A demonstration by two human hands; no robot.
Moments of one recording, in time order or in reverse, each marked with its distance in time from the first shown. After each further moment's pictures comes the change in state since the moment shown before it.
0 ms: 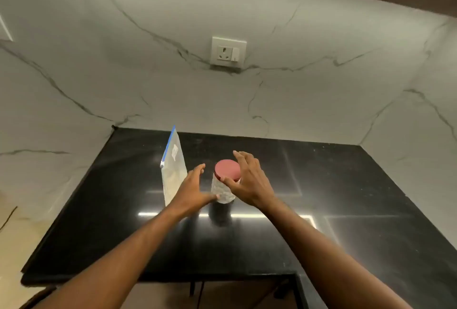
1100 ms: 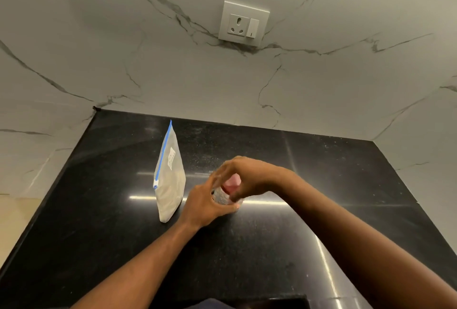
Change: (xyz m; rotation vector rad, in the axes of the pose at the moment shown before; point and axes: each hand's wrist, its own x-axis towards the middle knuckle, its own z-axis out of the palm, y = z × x) left_hand 0.062 -0.042 0.041 -0.064 -0.069 0.127; right_hand 0.097 -0.017 -0.027 -0.188 -0.700 -0.306
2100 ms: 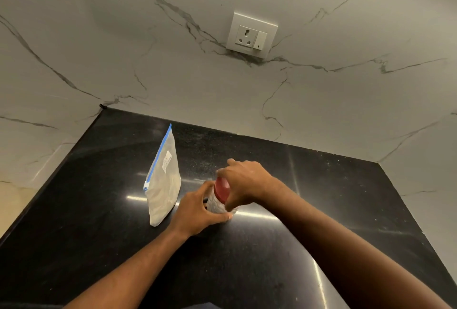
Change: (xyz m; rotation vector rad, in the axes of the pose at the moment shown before) left_hand 0.001 -0.007 0.008 0.010 0.074 -0.029; right_hand 0.009 -0.006 -0.004 -0.389 0.006 0.162
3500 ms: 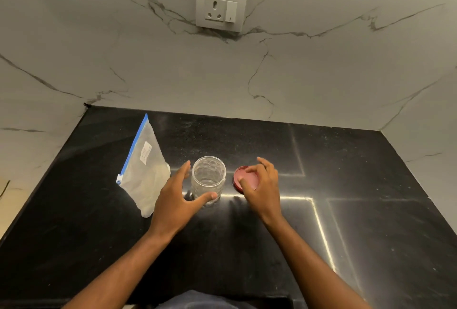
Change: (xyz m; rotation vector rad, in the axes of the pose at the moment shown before) left_hand -0.031 0.036 -0.013 0.091 0.241 -0.035; right_hand -0.022 0.041 0.167 0.984 0.811 0.449
